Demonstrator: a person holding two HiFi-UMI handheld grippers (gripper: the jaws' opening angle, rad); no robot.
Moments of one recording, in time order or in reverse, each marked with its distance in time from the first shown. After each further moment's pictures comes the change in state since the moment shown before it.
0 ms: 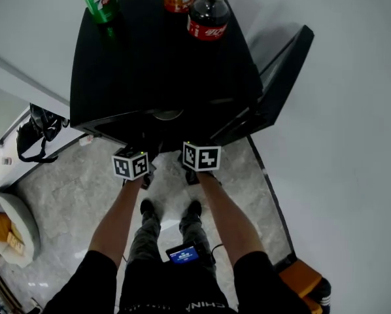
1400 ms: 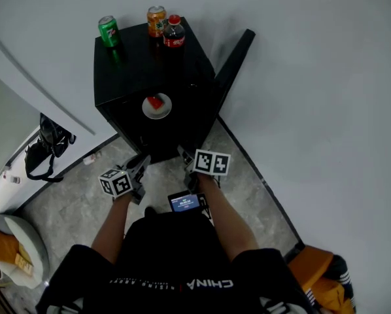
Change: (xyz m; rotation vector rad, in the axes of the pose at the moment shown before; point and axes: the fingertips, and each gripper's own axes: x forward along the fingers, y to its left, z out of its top) left arm -0.162 -0.118 -0.008 -0.017 -0.177 -0.235; right arm -0.178 0.072 -0.024 0.310 -0.160 0.155
